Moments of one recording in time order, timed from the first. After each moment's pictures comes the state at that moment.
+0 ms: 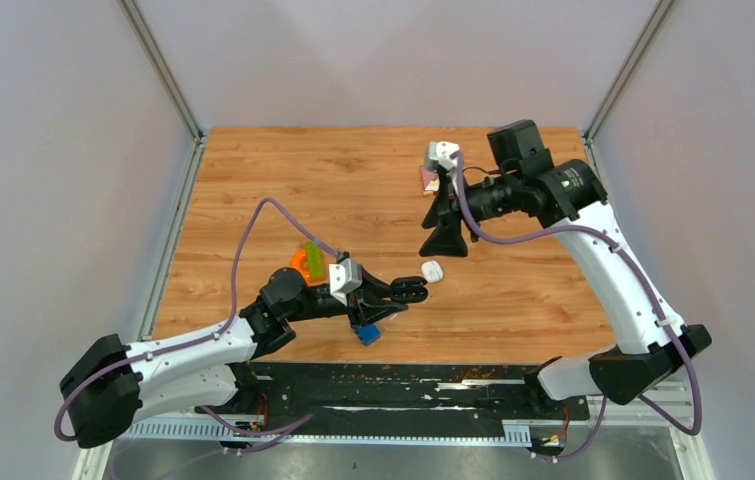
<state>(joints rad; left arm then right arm) -0.95 1.00 0.40 0.71 0.51 -0.13 0.53 1.40 1.71 -1.16 -0.89 -0.52</state>
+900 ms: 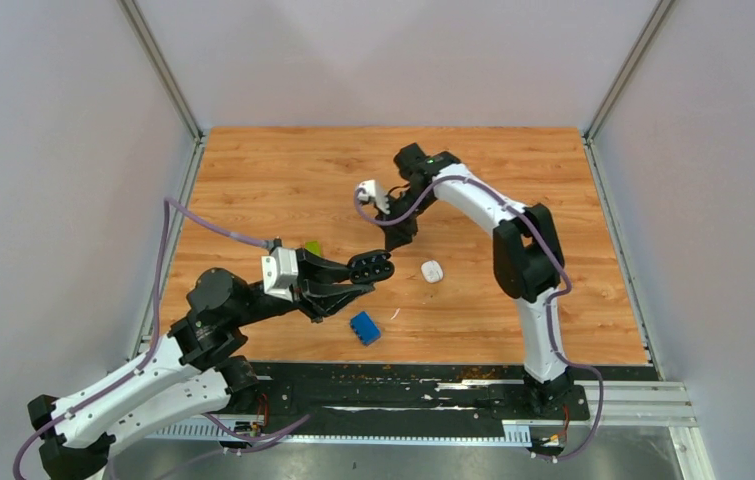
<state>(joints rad) -0.95 0.60 0.65 0.23 0.38 -0.11 0.52 2.12 1.83 -1.02 -0.73 -0.92</state>
